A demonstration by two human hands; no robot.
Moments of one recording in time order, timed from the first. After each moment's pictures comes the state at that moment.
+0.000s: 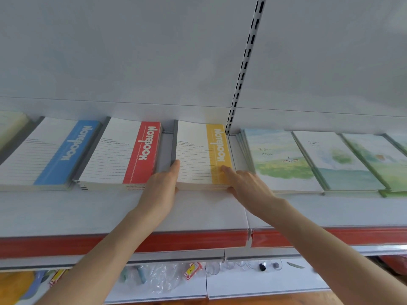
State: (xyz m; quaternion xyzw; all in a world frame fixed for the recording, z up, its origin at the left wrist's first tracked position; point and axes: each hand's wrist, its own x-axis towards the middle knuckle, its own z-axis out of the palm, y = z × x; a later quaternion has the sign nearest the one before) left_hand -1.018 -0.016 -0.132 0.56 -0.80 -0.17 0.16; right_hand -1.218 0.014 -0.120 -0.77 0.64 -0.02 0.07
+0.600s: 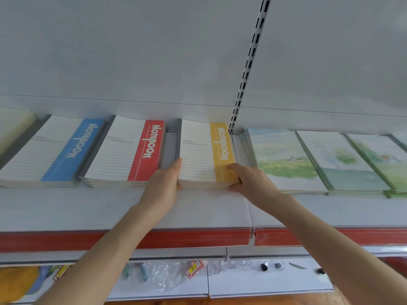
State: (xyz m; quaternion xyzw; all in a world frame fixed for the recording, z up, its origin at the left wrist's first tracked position) left_hand -1.017 -0.012 -0.120 0.56 -0.78 -0.20 0.19; right_hand -1.218 0.012 -0.105 -0.71 0.68 -0.06 0.19
